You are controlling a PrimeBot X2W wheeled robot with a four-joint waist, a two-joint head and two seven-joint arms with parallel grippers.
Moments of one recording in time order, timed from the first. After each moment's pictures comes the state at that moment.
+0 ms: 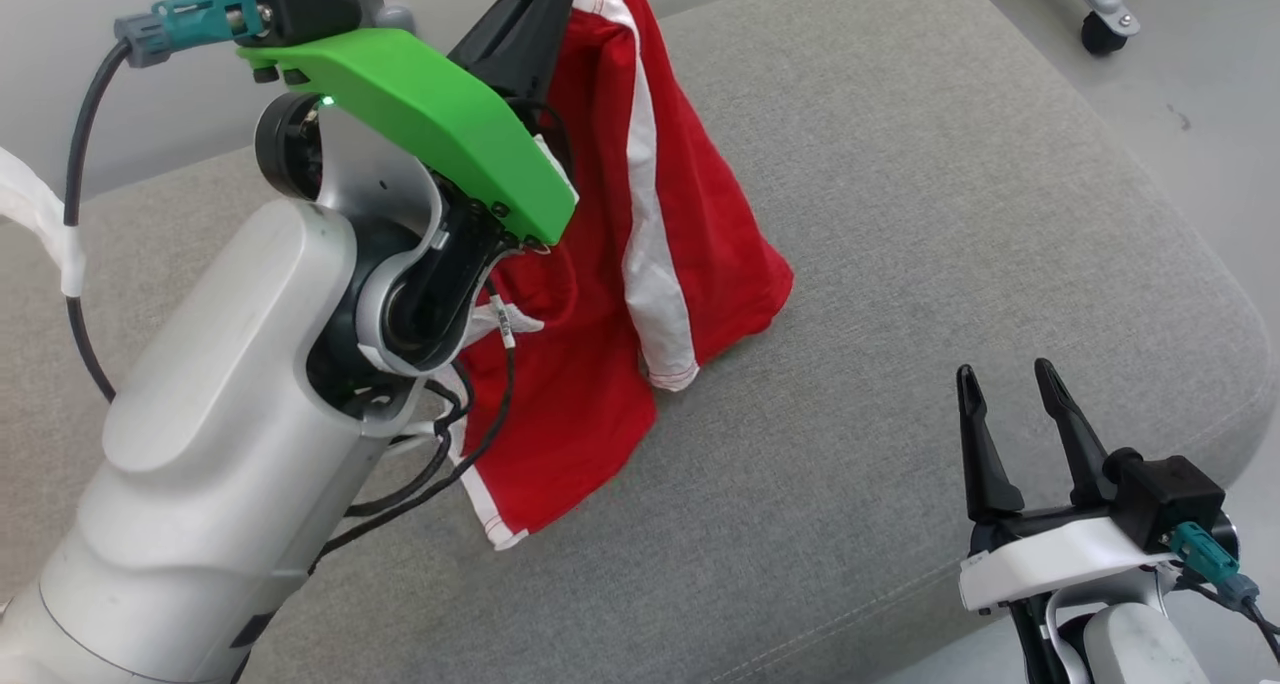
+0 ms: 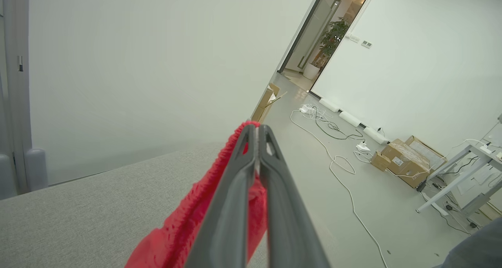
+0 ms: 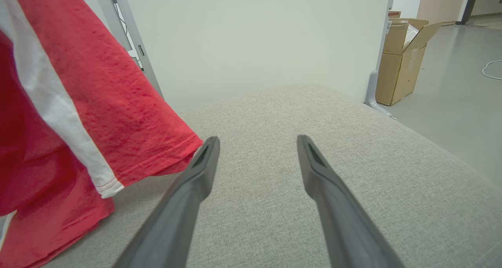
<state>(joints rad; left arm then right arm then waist) -0.90 0.29 -0.66 -0.01 -1.12 0.29 0.20 -0.04 -0.05 0.01 0.13 0.18 0.13 -0.26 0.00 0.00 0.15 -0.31</state>
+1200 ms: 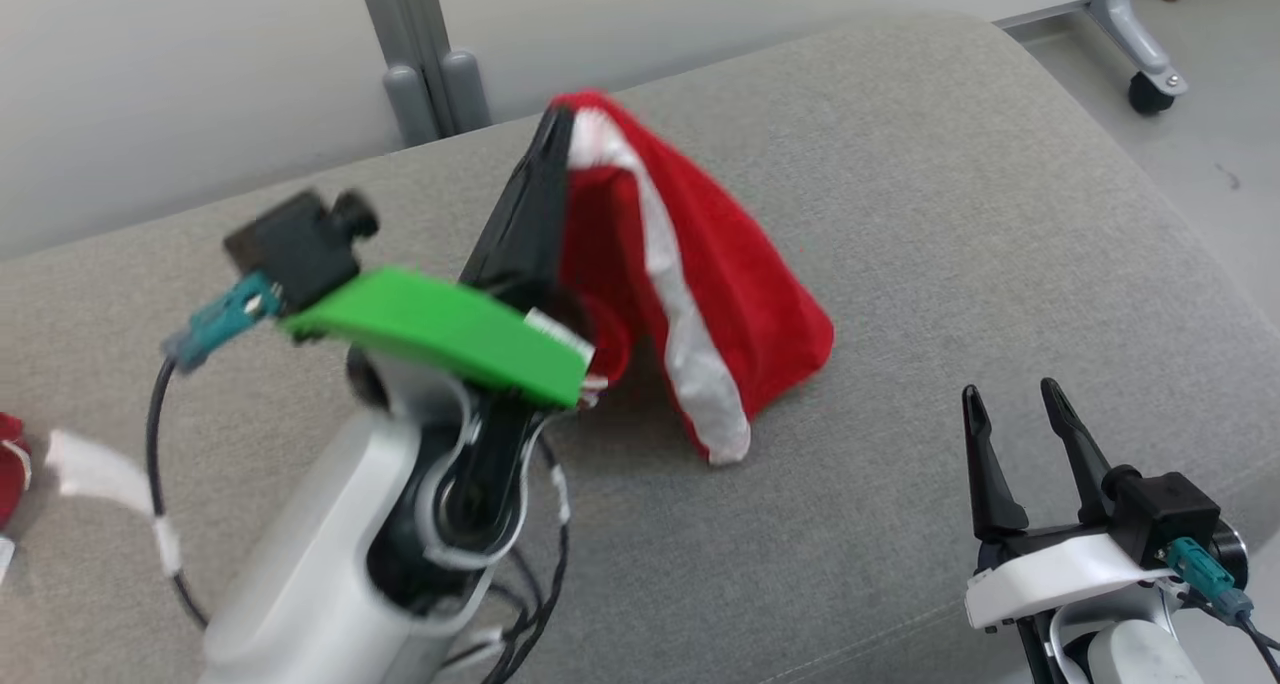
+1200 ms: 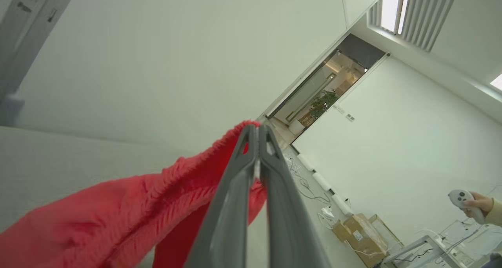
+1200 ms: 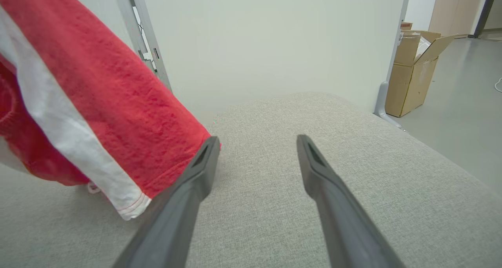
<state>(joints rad) -0.56 0.17 -0.59 -0.13 -1.20 0.33 -0.10 -0.02 -0.05 0.00 0.14 0.14 0.13 -0.26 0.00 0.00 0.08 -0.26</state>
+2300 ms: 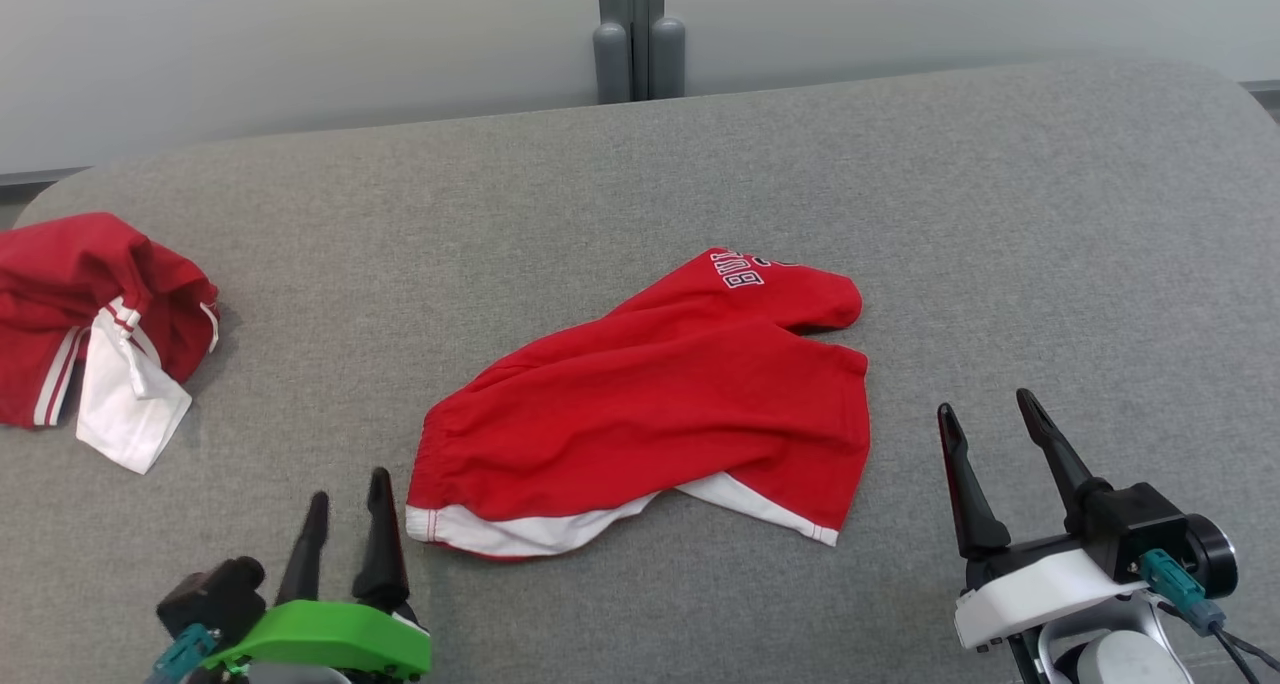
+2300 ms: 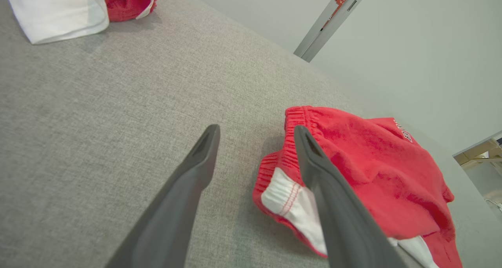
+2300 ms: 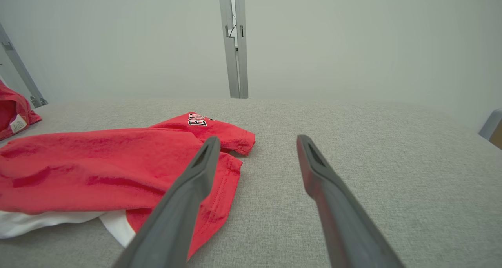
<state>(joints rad) -0.05 0.13 -0.23 0.33 -0.76 0.03 -0.26 0.00 -0.07 0.04 0.13 0.07 0.13 -0.26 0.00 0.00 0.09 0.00</state>
